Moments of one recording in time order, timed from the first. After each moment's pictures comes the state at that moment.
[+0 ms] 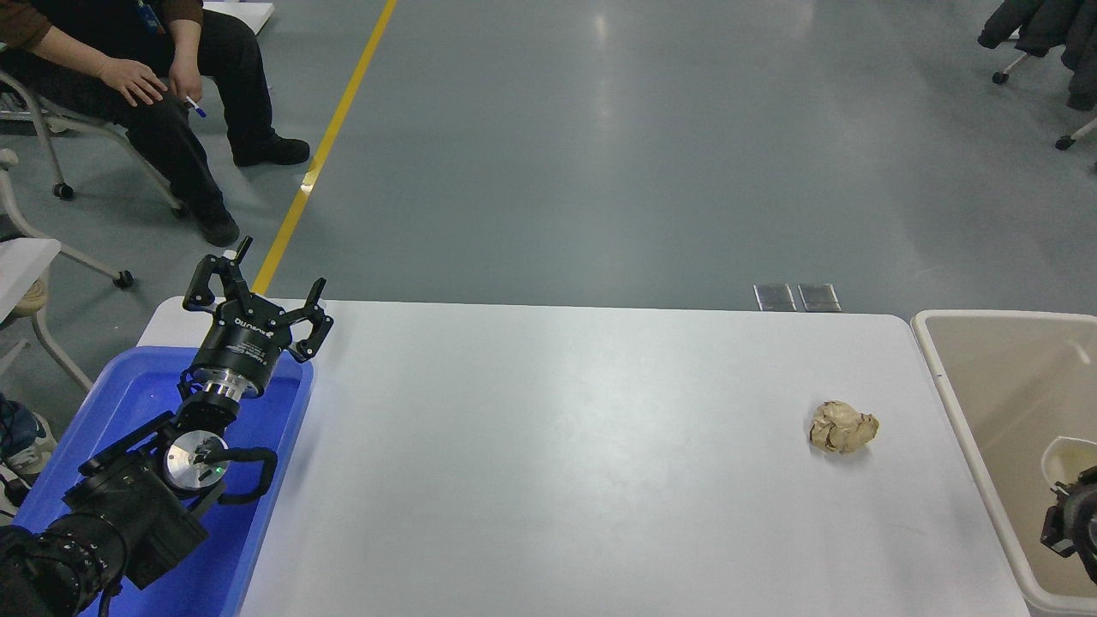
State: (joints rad) left arm -0.65 0.29 -0.67 -0.36 -0.17 -0.69 -0.54; right arm 0.59 -0.40 0.57 0.01 0.21 0.03 -0.09
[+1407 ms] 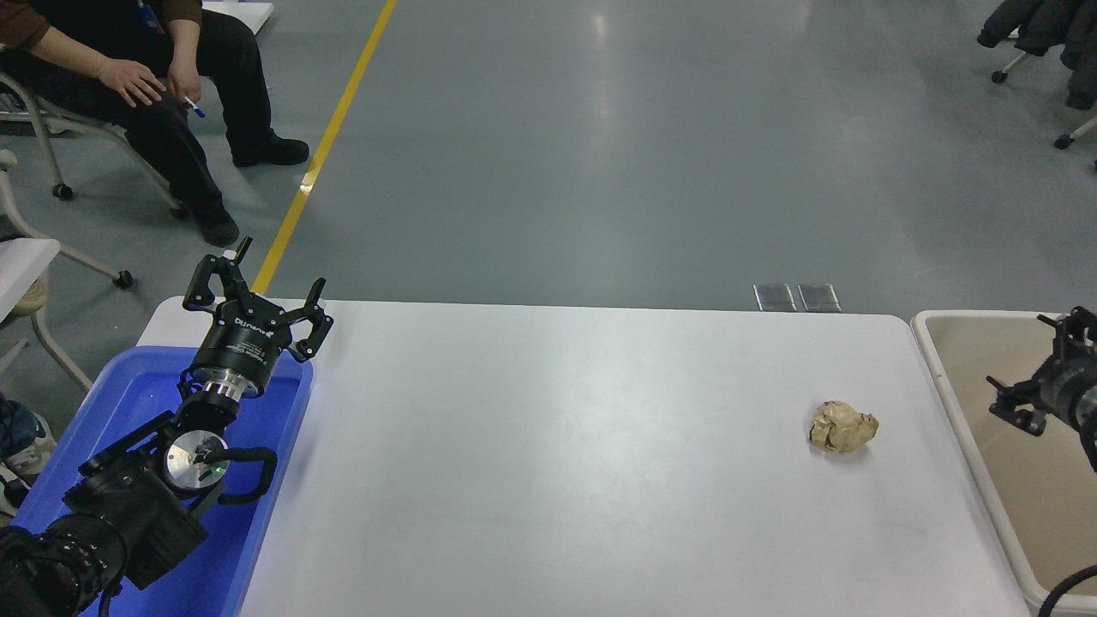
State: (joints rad) left arm -0.65 0.29 -0.67 -0.36 -0.17 -0.69 -0.54; right arm 0.87 -0.46 0.47 0.02 0.20 0.40 -0.08
